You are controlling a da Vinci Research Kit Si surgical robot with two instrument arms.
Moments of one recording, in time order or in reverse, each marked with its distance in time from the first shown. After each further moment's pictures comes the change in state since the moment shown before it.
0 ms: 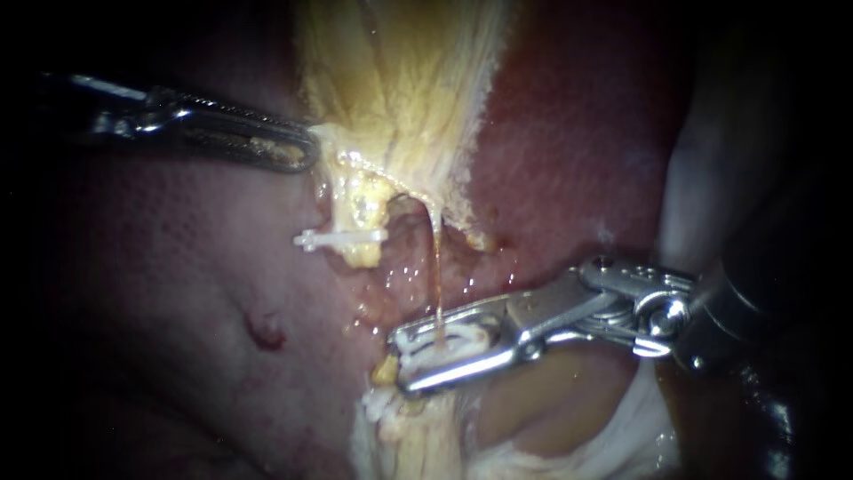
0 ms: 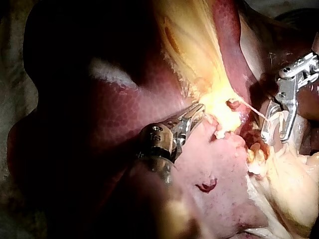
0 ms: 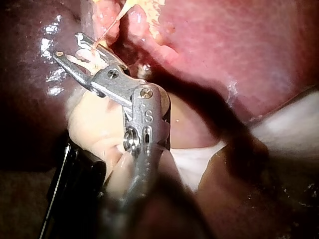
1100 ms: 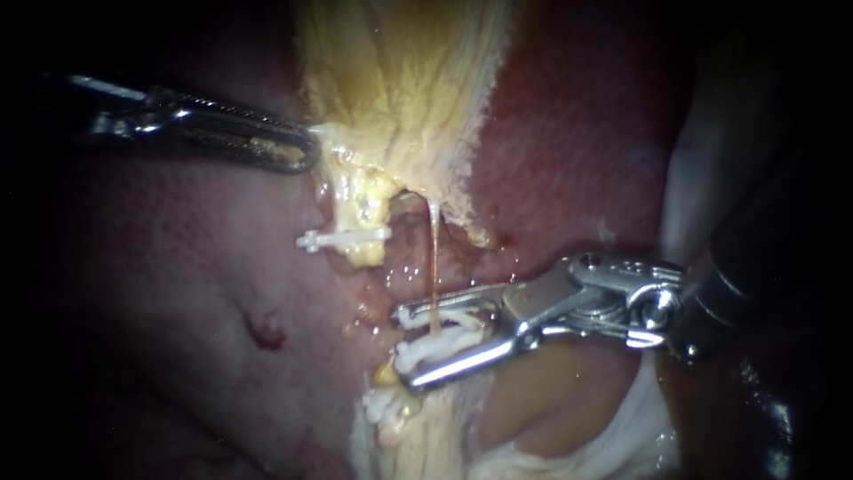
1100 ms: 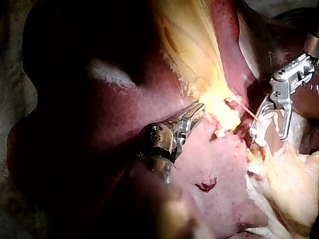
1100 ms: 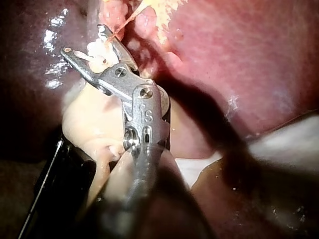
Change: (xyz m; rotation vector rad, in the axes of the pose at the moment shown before) right arm 0.000 0.001 0.001 -0.049 -0.008 -0.049; left arm 0.000 0.000 0.000 0.000 0.000 0.006
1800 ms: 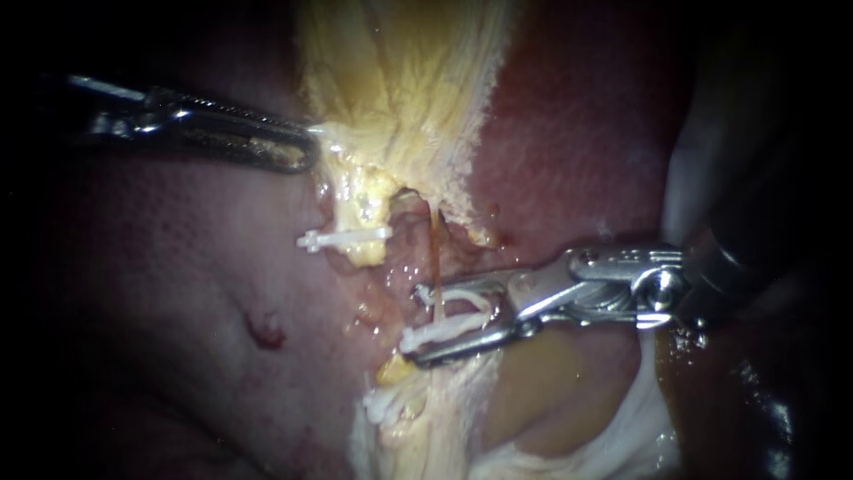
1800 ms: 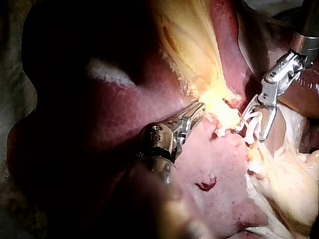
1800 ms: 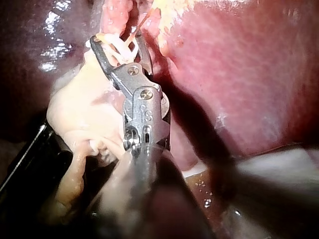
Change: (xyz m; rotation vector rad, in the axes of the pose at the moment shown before) right arm -0.003 0.003 -0.001 -0.168 -0.152 -0.050; left arm 0.000 0.000 0.000 0.000 0.000 0.006
